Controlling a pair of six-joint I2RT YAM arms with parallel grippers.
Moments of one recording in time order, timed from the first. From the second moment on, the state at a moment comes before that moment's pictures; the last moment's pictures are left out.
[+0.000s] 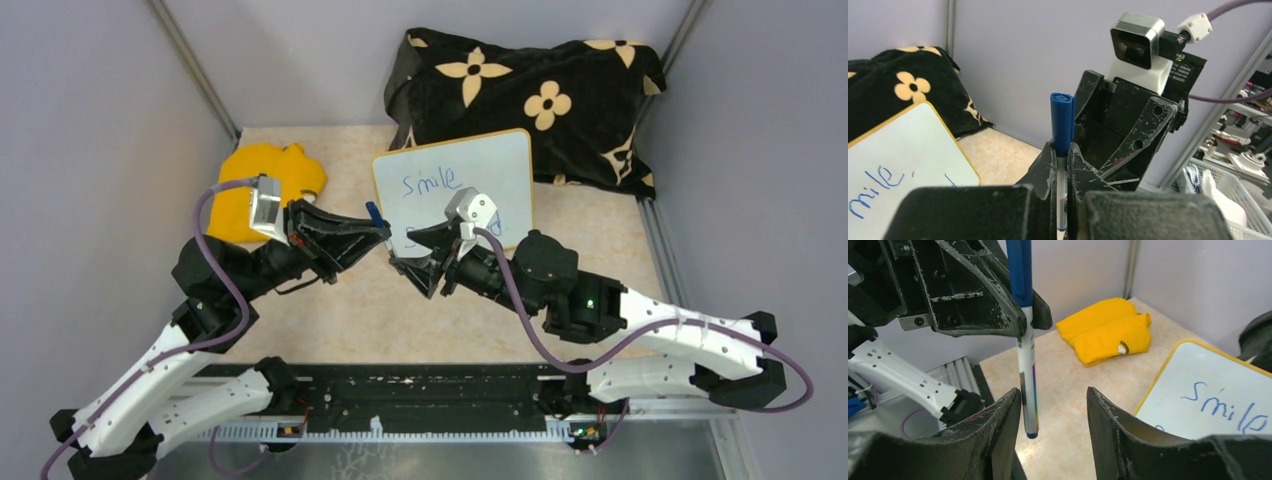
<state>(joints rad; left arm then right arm) -0.85 0.74 1.00 0.14 0.31 -0.44 1.33 0.98 1.17 -0.10 0.29 0.03</state>
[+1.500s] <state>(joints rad) -0.84 0.76 0.84 0.11 0.29 -0.49 1.29 0.92 0.78 0.11 0.19 0.26</state>
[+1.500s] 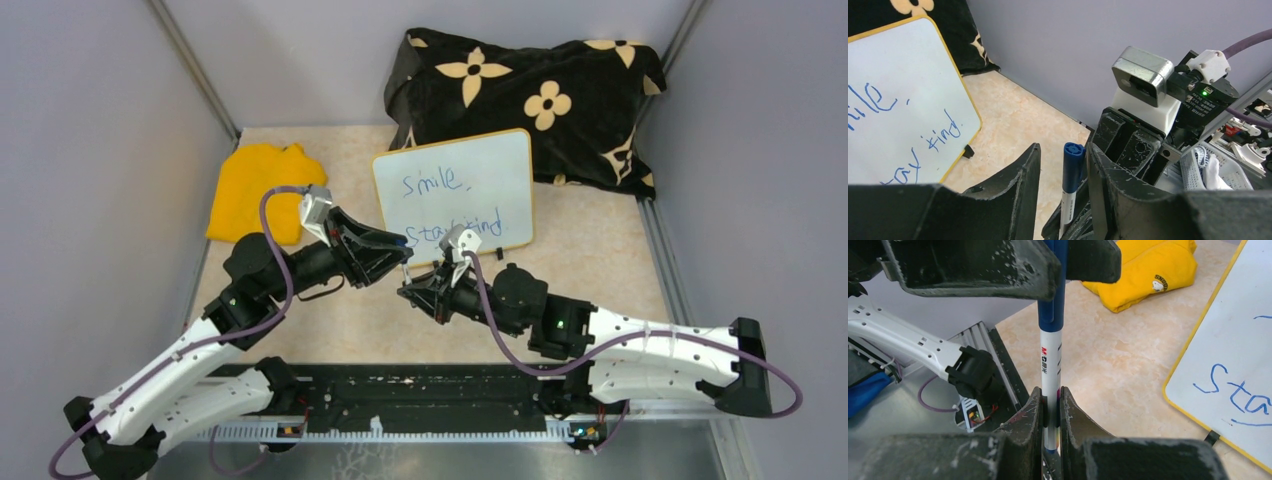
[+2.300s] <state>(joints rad) -0.84 0.80 0.77 0.20 0.37 -0.54 1.29 0.91 0.75 0.08 0.25 0.26</state>
